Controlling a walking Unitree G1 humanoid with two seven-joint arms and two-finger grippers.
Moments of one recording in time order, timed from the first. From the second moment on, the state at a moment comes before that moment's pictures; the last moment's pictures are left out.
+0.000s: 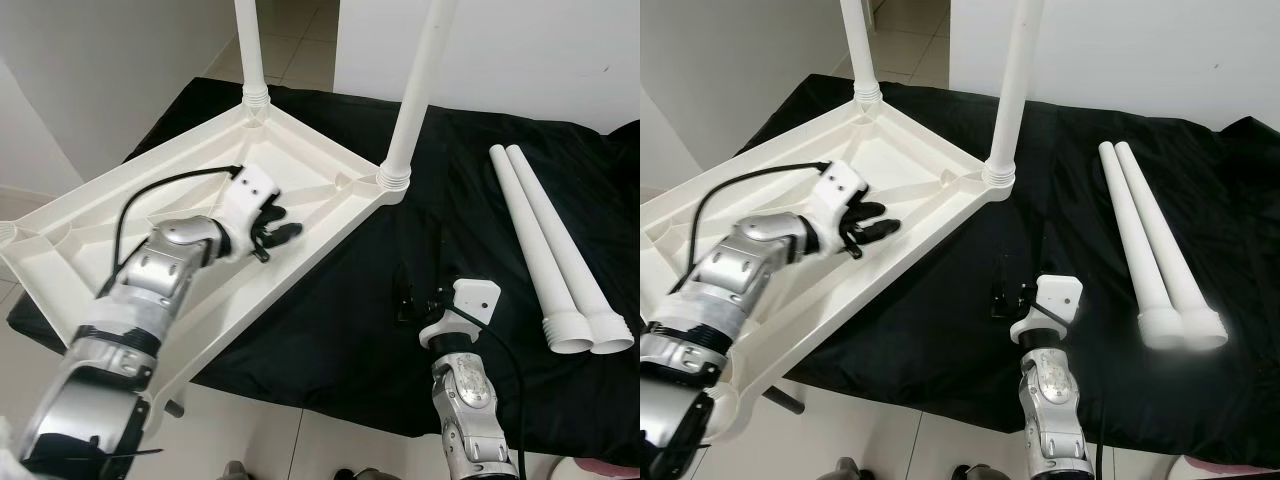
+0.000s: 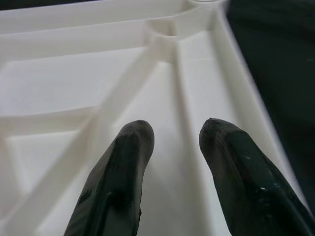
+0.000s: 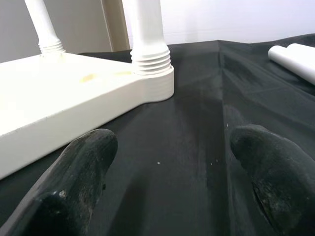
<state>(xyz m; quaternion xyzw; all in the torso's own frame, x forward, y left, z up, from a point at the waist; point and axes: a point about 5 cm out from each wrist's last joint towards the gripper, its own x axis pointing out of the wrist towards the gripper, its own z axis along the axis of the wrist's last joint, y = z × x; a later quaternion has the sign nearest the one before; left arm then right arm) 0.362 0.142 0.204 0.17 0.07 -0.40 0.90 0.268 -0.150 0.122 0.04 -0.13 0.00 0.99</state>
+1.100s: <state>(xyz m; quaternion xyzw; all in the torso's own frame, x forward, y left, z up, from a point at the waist) 0.305 0.189 0.165 0.26 0.14 -0.39 0.87 0.273 -0.153 0.123 0.03 -0.14 0.01 0.99</state>
